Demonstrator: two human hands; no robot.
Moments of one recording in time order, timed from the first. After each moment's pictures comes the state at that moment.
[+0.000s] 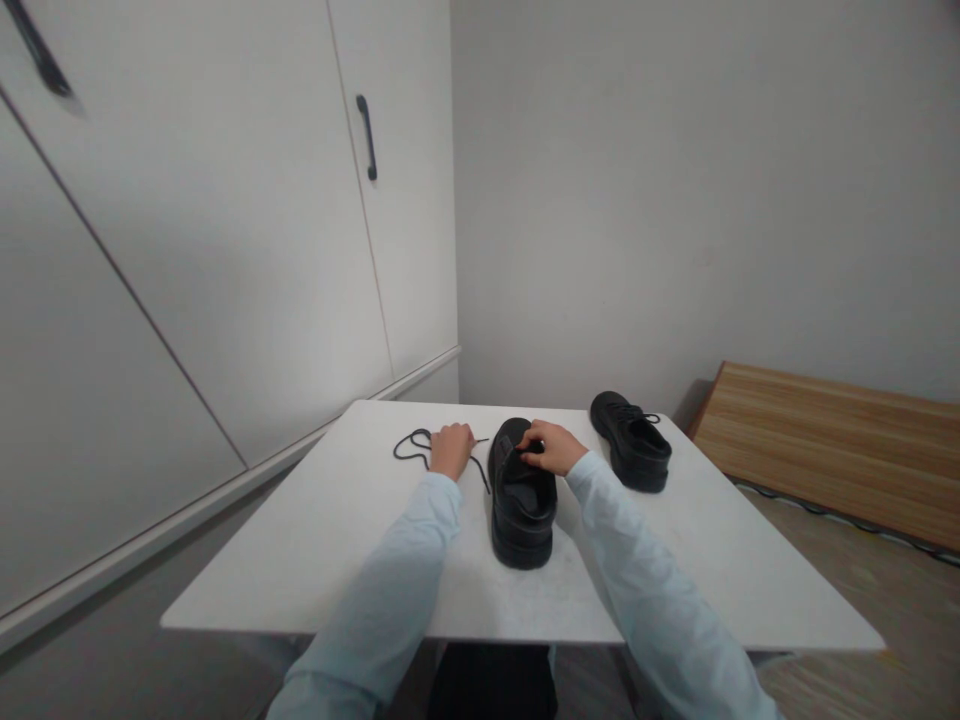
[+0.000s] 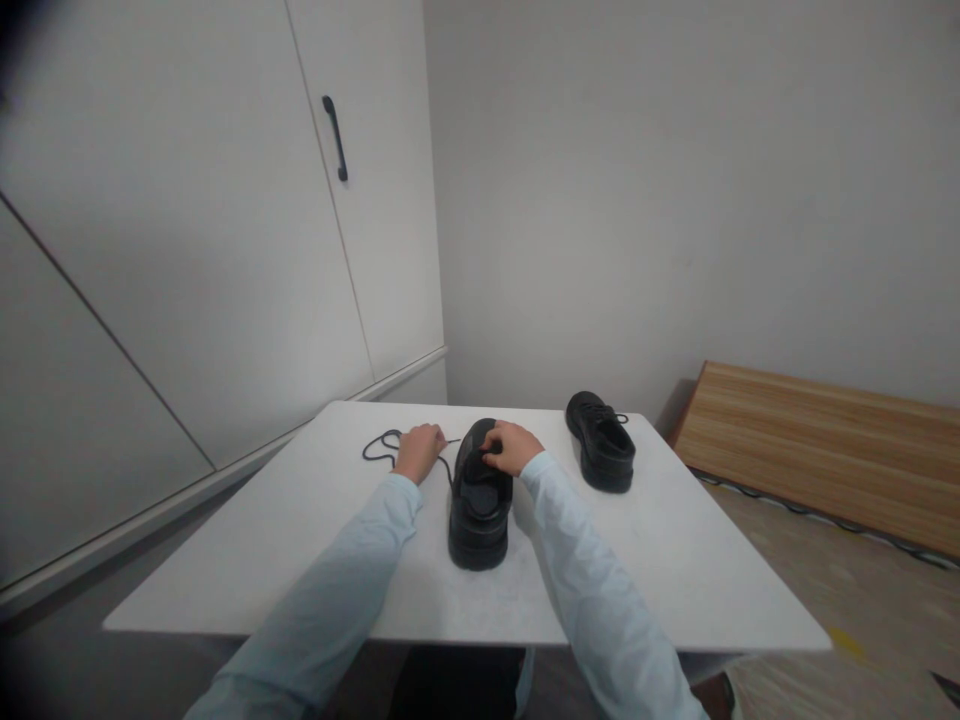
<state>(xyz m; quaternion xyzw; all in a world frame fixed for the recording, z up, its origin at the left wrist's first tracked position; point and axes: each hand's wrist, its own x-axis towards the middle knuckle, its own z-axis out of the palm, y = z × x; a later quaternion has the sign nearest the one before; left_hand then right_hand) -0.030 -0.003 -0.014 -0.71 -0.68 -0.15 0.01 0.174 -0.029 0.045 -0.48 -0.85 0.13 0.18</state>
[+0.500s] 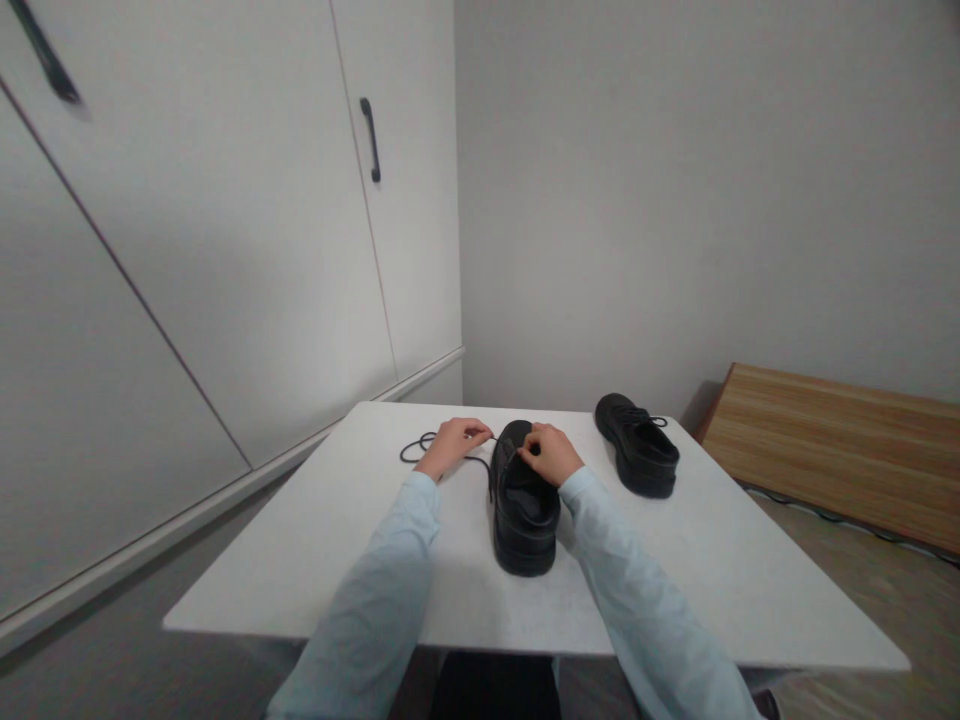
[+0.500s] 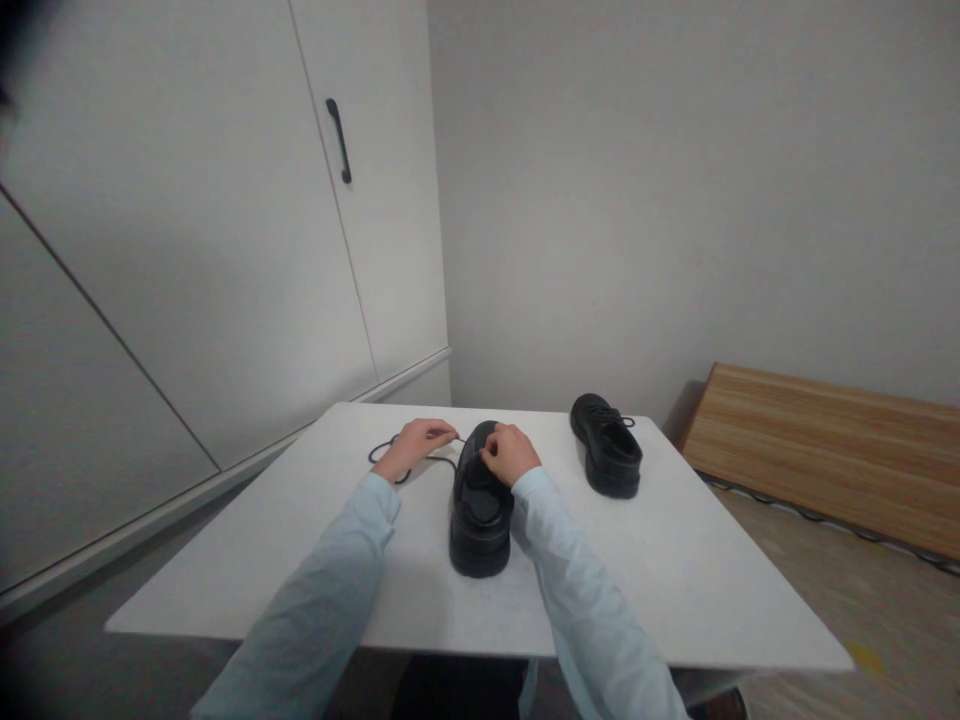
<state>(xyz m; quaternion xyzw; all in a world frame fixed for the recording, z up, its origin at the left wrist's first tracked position) -0.044 -0.014 0.023 -0.78 -0.48 -0.33 -0.23 0.161 -0.036 0.035 -0.52 -0.82 0.05 0.22</state>
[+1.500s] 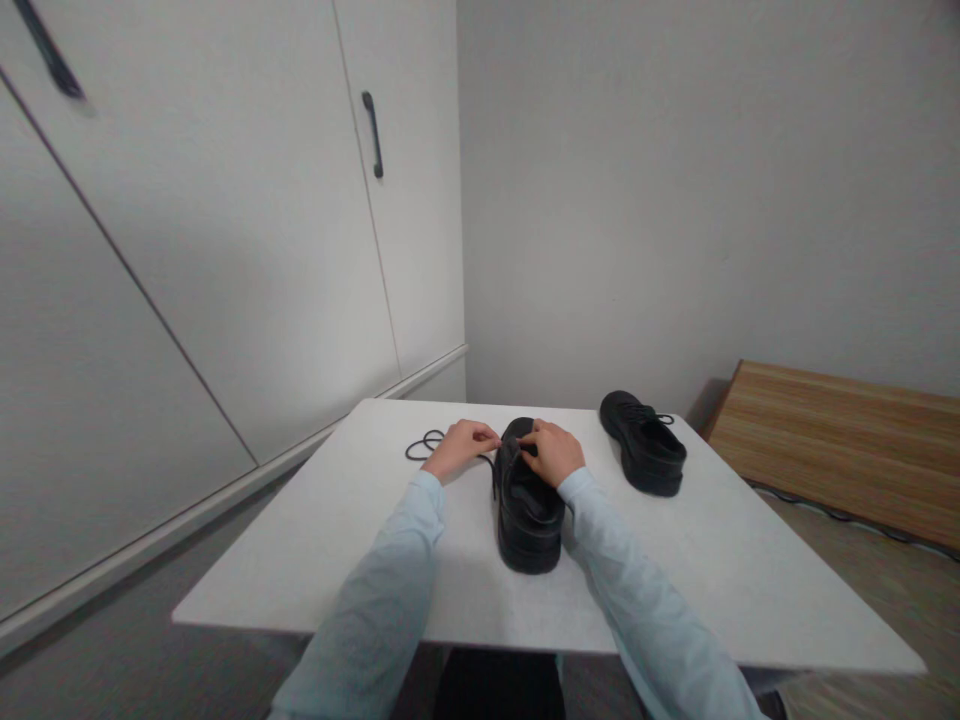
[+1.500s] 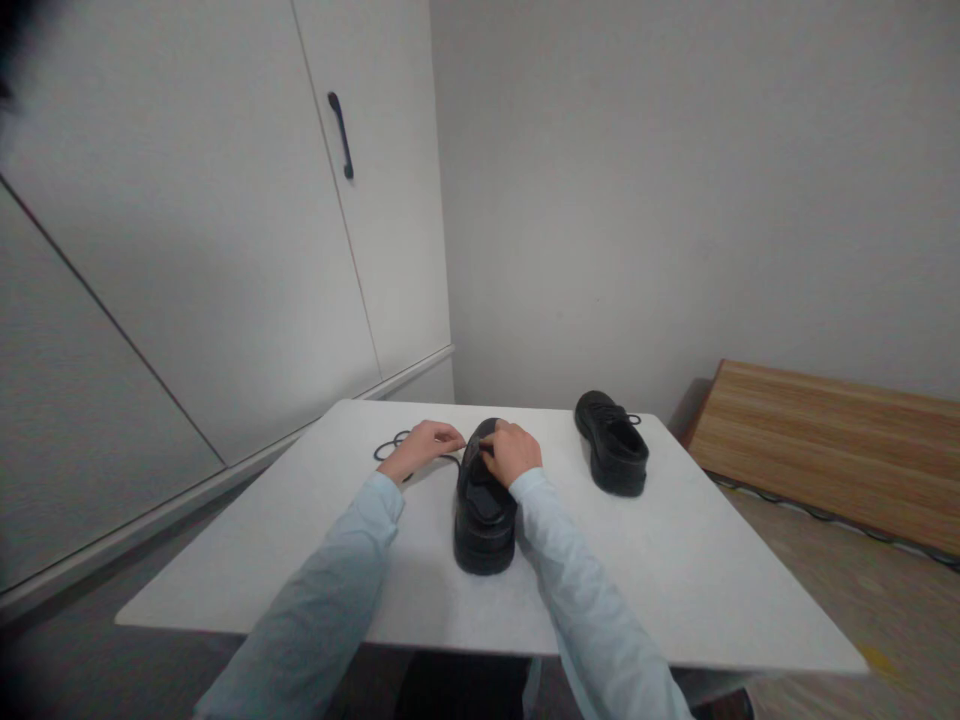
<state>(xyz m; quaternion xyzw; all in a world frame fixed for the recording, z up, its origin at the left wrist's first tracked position) -0.038 -0.015 0.013 -0.76 -0.47 -0.34 -0.29 0.154 -0.051 0.045 -0.55 -0.82 -0.01 0.15</state>
